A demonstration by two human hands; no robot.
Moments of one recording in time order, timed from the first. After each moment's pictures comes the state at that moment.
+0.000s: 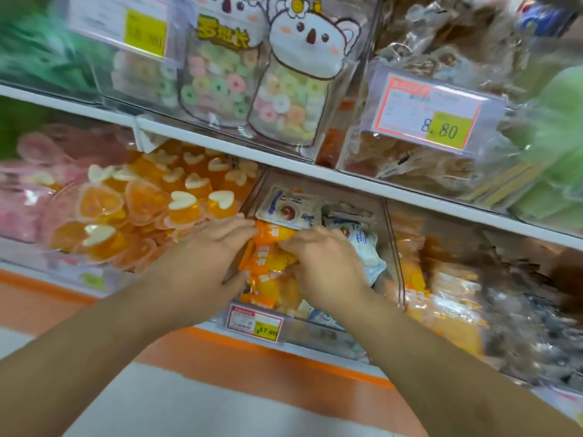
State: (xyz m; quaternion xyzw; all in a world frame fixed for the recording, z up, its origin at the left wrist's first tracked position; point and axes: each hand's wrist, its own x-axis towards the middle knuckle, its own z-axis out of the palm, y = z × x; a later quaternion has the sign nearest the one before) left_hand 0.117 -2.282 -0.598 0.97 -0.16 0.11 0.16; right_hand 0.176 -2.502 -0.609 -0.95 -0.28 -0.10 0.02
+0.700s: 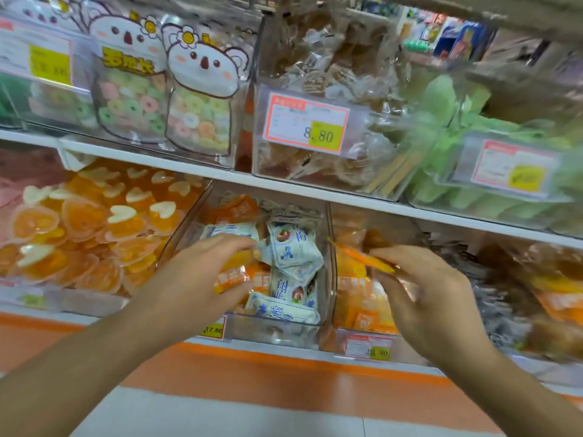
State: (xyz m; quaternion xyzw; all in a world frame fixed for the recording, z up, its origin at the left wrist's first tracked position) left_hand 0.103 -2.351 -0.584 0.94 -0.19 0.14 0.24; right_hand 0.077 -2.681 -0.558 -0.92 -0.17 -0.28 0.21
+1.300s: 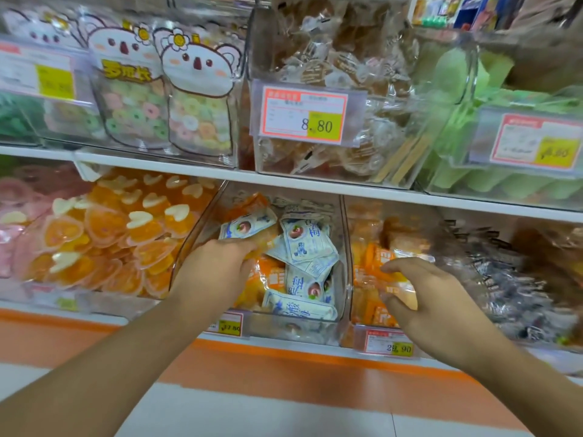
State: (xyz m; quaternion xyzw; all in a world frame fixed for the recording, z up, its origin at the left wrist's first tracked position) left_hand 0.133 -2.363 -0.598 0.97 -0.11 0.15 0.15; right_hand 0.085 -2.691 -0.580 -0.98 -0.09 -0.05 0.19
